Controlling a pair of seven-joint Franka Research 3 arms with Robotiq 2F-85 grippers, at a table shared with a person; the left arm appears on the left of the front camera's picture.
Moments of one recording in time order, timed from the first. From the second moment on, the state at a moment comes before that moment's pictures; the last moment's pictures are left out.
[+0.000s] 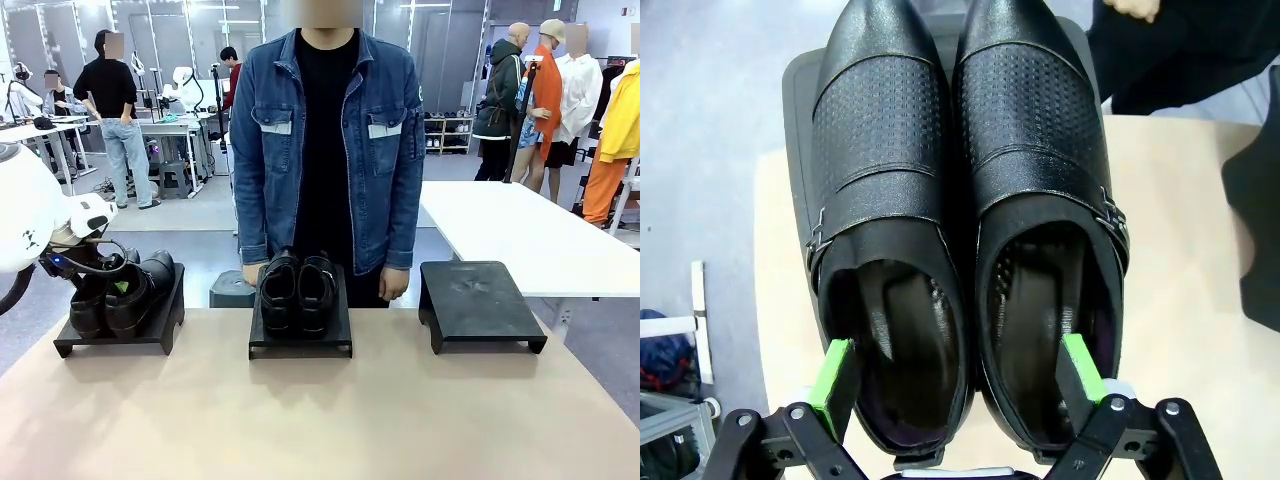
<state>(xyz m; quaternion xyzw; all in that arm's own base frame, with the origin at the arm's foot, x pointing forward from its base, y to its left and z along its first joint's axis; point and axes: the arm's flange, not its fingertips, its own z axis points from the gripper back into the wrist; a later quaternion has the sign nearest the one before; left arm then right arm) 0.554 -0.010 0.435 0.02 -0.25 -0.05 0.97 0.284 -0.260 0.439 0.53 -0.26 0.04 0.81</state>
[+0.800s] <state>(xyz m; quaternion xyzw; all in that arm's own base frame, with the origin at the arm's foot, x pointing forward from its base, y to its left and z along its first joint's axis) 0.456 0.067 0.541 -0.21 -0.18 -0.07 0.96 0.284 -0.260 0.439 0.53 -0.26 0.04 0.81</state>
